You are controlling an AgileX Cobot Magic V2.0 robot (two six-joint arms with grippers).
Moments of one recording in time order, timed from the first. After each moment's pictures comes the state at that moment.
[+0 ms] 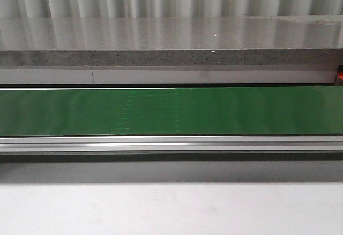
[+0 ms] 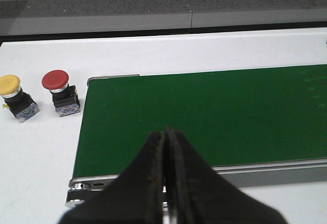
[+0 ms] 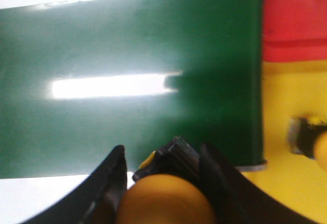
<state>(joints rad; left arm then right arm) -0.08 0.58 -0.58 -0.04 0.56 0.03 -0.27 1.38 -1.13 0.18 0.98 -0.11</state>
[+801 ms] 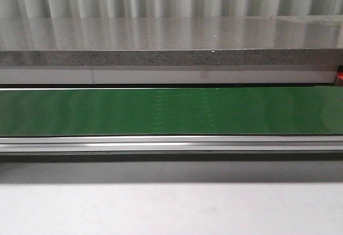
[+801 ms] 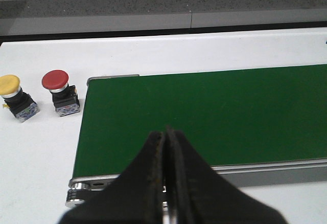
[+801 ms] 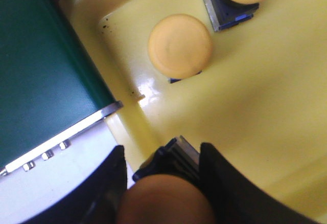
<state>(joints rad) -0.08 0.58 -0.58 -0.04 0.56 0.03 -0.57 1.25 -0.77 0.09 0.73 0.03</state>
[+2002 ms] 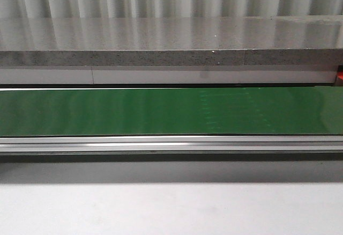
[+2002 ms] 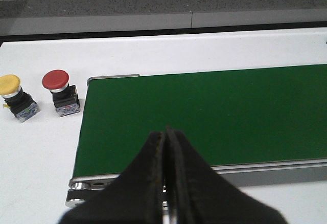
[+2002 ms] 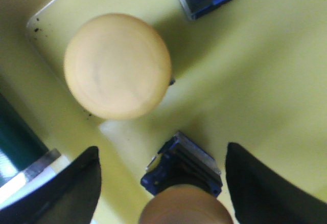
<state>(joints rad) -0.08 0.58 -0.58 -0.04 0.56 0.03 -0.62 1.47 -0.76 0.09 0.62 0.08</state>
